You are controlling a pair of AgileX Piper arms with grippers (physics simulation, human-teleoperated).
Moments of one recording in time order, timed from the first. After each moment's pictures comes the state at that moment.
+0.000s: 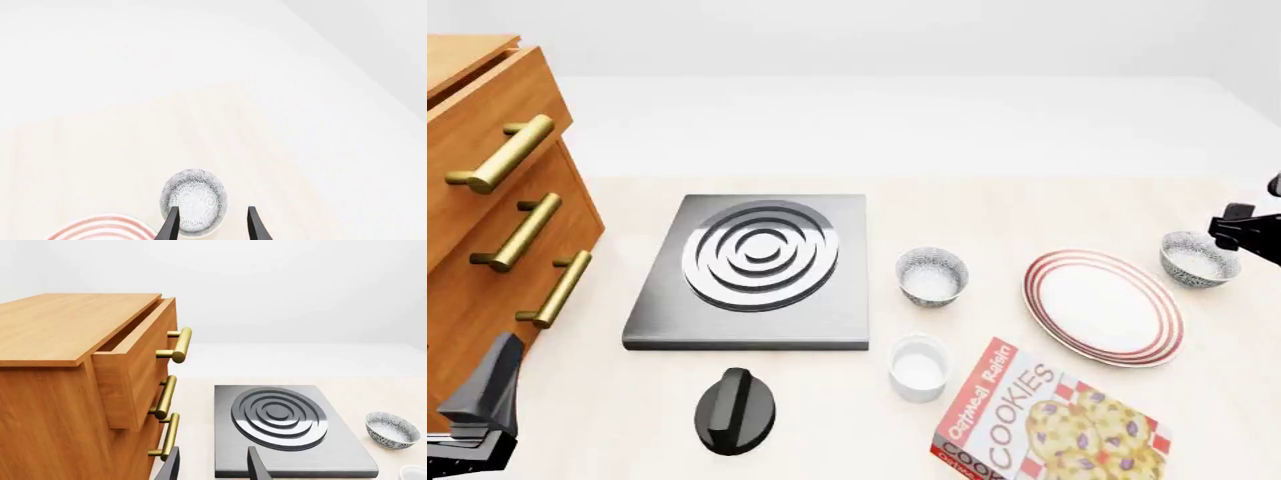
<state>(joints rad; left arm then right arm) 0.00 0.00 0.00 0.00 0.00 -0.46 1.65 -0.79 -0.39 -0.13</state>
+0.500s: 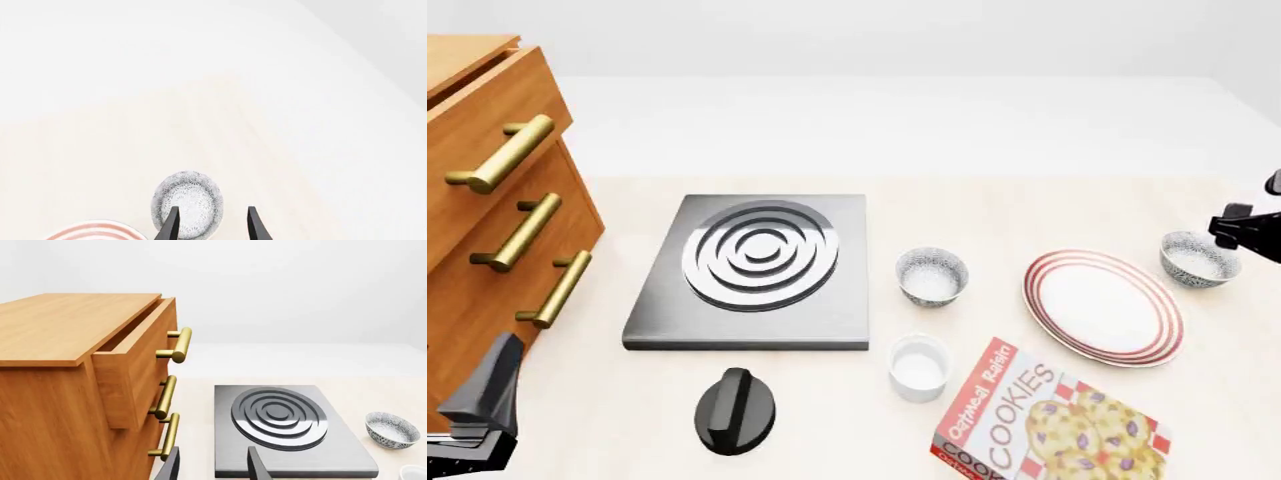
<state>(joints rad) 0.00 0.00 0.00 0.00 0.00 -0.48 1.73 -0.87 -0.34 -0.13</state>
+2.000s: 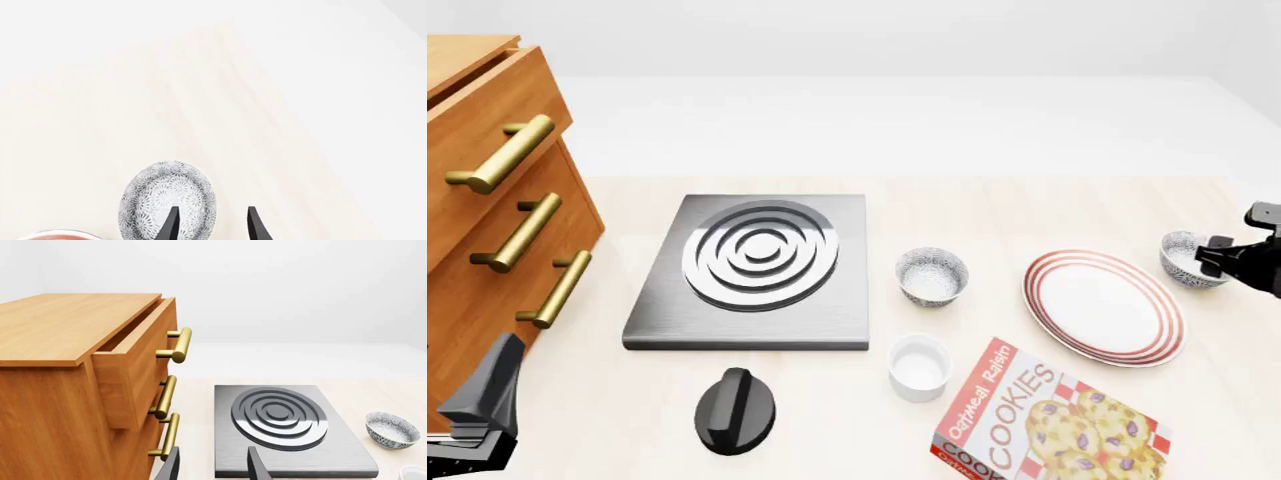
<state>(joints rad) 0.00 0.00 0.00 0.00 0.00 -0.52 1.97 -1.01 -0.28 -0.10</state>
